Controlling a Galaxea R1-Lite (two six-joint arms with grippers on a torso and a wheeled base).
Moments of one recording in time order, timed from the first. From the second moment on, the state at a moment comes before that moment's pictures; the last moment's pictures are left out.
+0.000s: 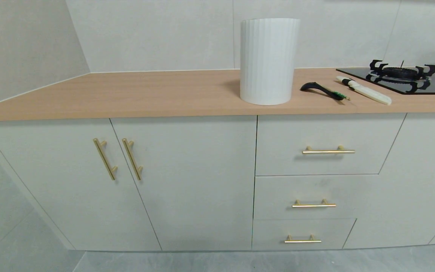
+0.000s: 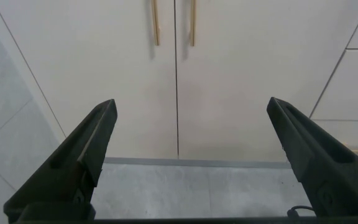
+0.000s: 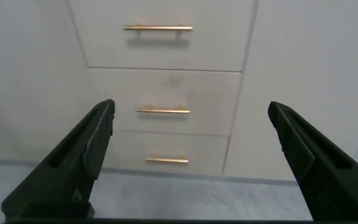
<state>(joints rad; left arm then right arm) 0.00 0.00 0.00 0.00 0.04 0.00 0.05 0.24 -0.19 0.01 0.07 0.00</state>
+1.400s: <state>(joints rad) 0.00 0.00 0.00 0.00 0.04 0.00 0.18 1.90 -0.55 -0.71 -0.02 0.01</state>
